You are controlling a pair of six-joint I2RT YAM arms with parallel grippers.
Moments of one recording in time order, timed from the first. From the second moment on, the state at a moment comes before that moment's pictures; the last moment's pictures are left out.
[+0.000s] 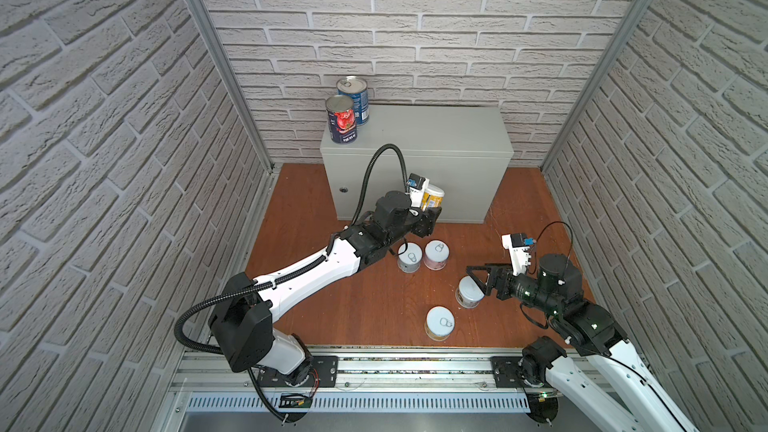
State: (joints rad) left arm -0.84 1.47 1.17 -0.02 -0.09 -0.22; right arm 0.39 0.48 0.61 -0.61 -0.31 0.57
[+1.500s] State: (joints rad) left arm -0.68 1.85 2.13 -0.35 -0.20 0.18; right arm 0.39 0.20 0.45 -0.73 -0.23 0.62
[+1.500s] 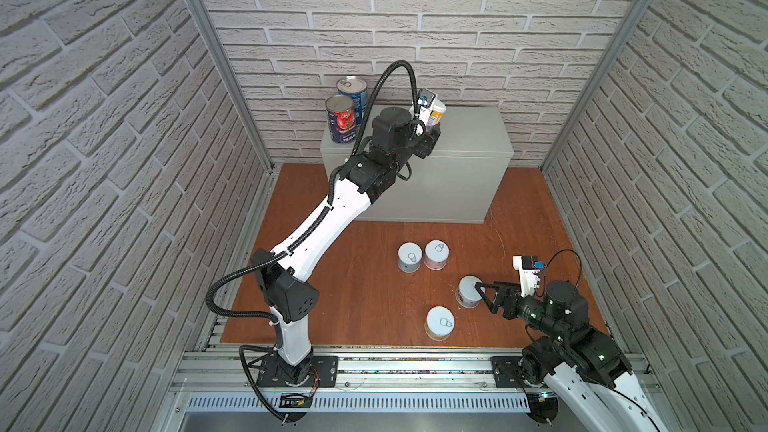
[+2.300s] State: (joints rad) left arm -0.51 2.10 2.46 -0.50 -0.17 0.08; right arm 0.39 0.16 0.43 -0.77 -0.21 0.63
